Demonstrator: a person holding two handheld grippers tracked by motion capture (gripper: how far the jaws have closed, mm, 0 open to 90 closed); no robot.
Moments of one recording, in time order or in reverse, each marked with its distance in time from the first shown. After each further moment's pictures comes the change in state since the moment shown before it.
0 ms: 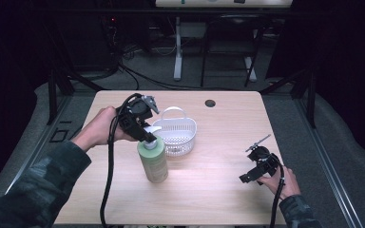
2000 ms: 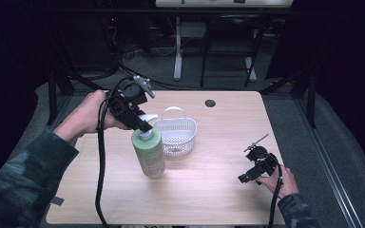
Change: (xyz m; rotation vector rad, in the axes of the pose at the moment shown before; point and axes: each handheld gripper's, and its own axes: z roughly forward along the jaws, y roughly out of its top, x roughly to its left) left arm -0.006 0.018 -0.058 -0.007 0.012 -0.008; right arm 0.001 0.003 0.005 0.012 0.004 -0.006
